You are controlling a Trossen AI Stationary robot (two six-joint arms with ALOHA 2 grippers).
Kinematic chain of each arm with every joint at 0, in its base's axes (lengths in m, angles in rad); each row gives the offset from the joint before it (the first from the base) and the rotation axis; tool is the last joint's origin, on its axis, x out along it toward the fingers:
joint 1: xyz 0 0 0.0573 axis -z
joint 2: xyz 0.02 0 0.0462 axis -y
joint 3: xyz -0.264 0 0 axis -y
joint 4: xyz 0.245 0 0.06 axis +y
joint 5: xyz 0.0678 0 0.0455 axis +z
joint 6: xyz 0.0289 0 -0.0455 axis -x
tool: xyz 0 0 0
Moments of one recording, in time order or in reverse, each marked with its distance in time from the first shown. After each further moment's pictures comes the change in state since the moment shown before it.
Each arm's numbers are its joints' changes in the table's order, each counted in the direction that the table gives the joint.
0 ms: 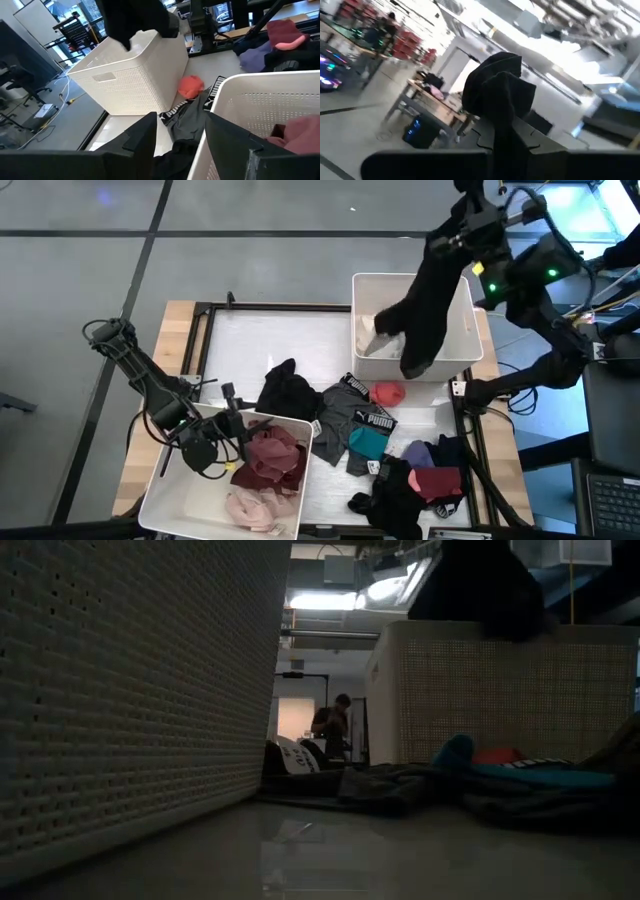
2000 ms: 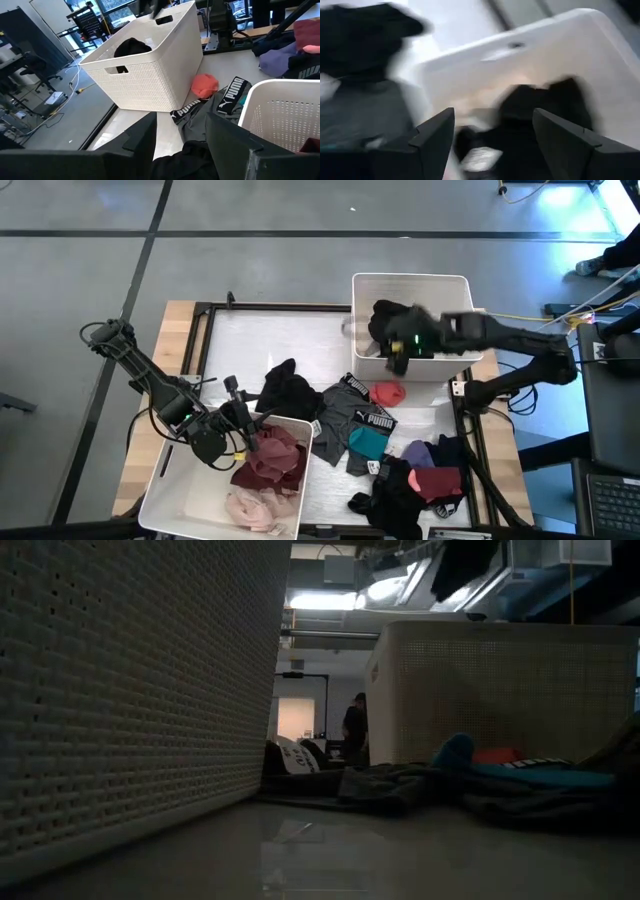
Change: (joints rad) left arm -0.069 0.000 0.000 0.001 -0.001 0.029; right arm -0.154 -0.010 -0.387 1.069 0.636 -1.211
